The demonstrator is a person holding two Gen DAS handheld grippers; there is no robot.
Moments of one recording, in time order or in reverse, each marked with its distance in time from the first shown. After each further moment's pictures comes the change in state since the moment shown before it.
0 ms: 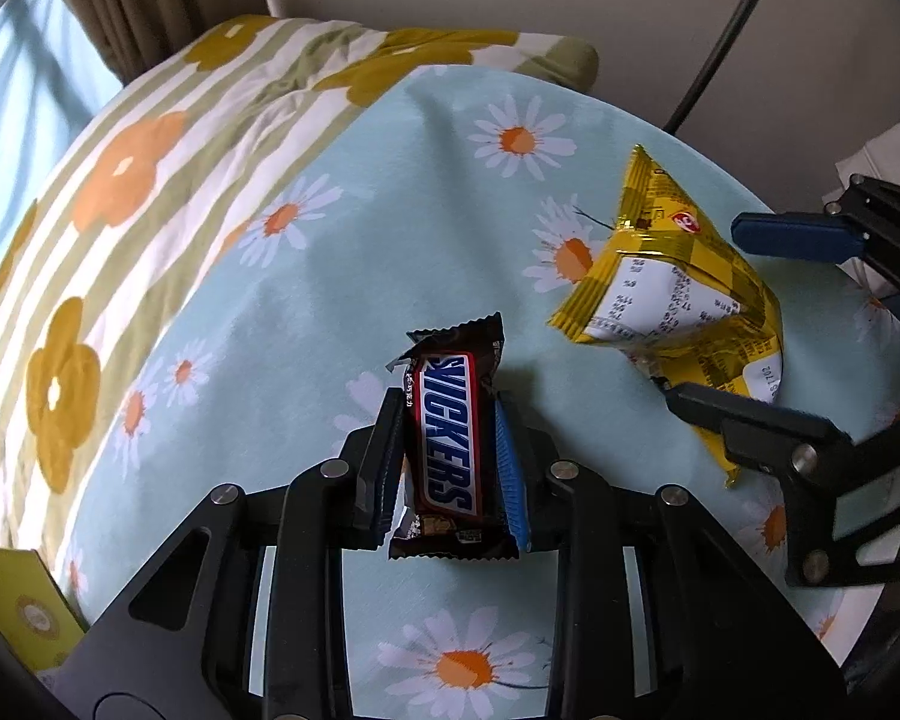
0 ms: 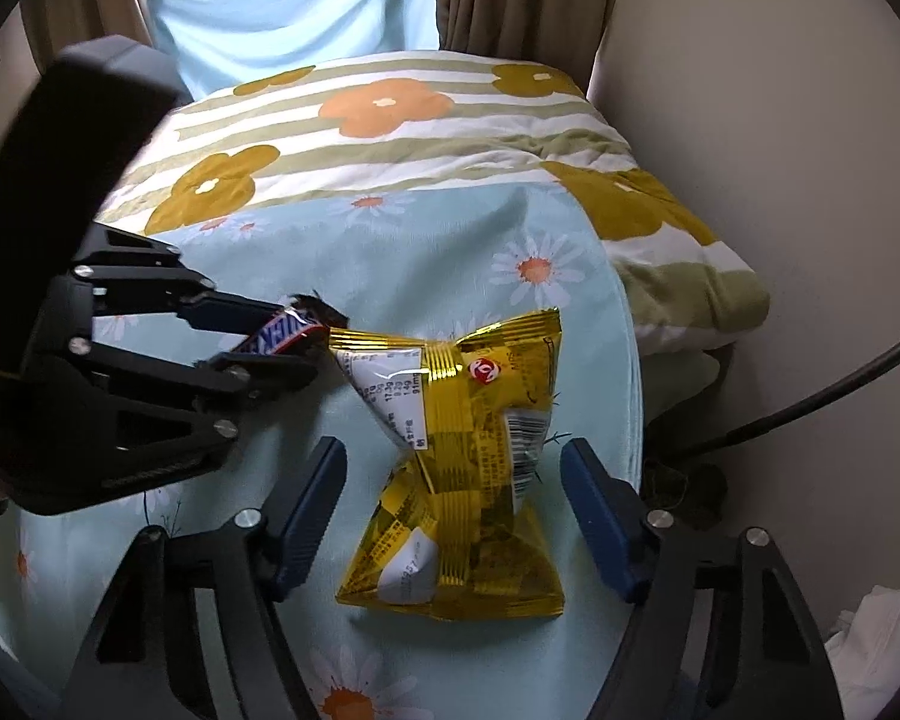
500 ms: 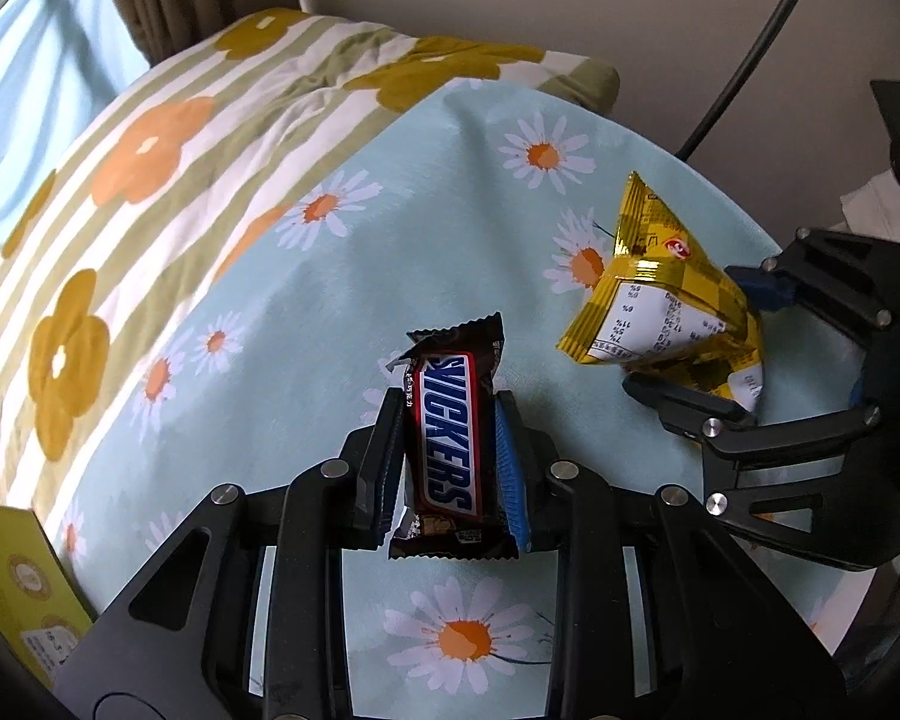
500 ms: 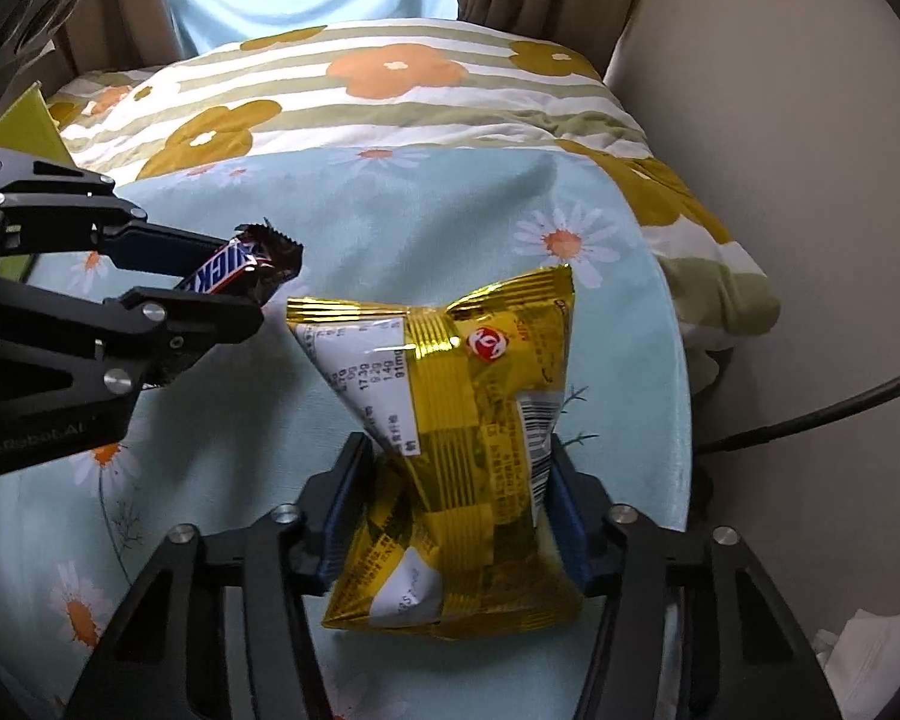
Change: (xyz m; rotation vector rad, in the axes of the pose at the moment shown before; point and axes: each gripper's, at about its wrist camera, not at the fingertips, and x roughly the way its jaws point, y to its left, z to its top) left arm -0.018 0.010 -0.008 -0.077 -0.024 0.007; right arm 0.022 0.010 -0.002 -0.072 0.061 -0.036
